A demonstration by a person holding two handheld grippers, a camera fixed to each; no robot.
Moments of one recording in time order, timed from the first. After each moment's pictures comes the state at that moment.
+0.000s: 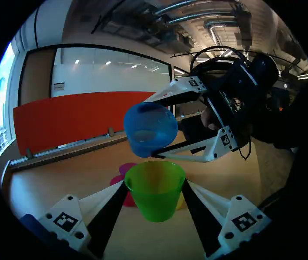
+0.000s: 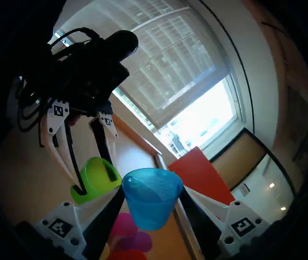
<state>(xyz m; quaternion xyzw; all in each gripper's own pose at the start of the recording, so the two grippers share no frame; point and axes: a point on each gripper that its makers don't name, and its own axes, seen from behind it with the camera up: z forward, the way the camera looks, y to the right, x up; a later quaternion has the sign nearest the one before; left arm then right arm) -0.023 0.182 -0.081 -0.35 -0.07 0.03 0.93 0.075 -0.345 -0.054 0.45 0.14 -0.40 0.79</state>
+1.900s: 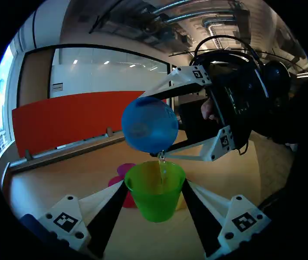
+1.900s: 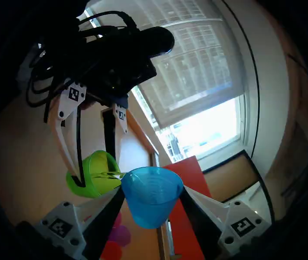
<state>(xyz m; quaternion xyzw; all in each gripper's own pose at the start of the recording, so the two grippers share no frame) -0.023 0.190 -0.078 -0.35 -0.07 0.03 0.93 0.083 -0.343 -0.051 0.43 0.18 -0.50 0.73</state>
